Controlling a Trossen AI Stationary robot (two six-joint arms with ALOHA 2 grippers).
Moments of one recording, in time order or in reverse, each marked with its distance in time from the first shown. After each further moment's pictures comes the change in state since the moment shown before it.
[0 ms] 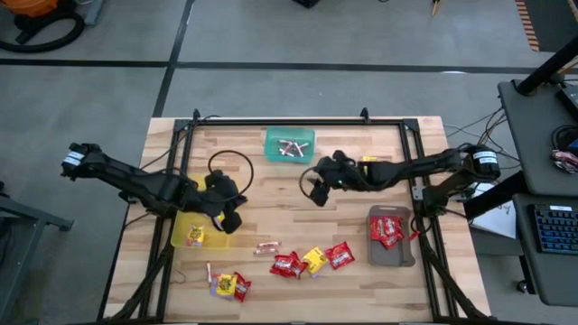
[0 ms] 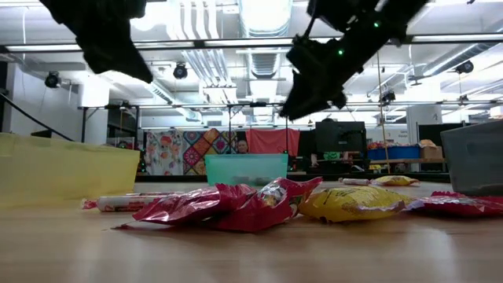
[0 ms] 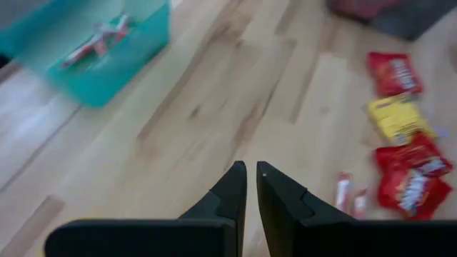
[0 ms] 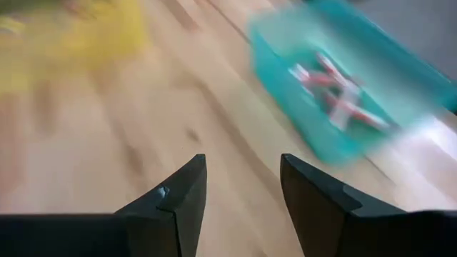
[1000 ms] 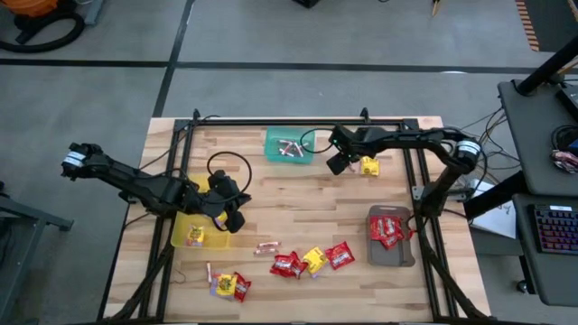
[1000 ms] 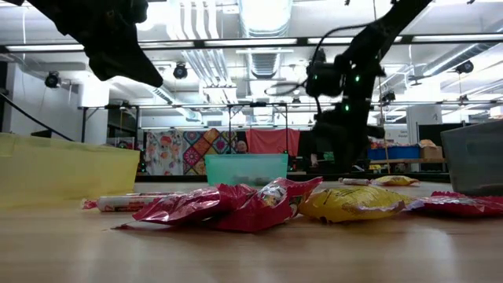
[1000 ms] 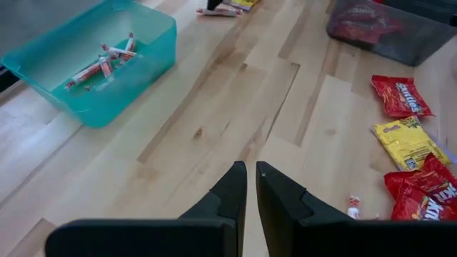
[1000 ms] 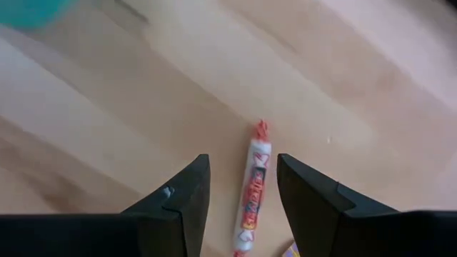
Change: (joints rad) left arm 0.000 0.000 -0.084 0.172 -0.065 0.036; right arm -0.457 0.163 0.098 -0.508 -0.138 0.057
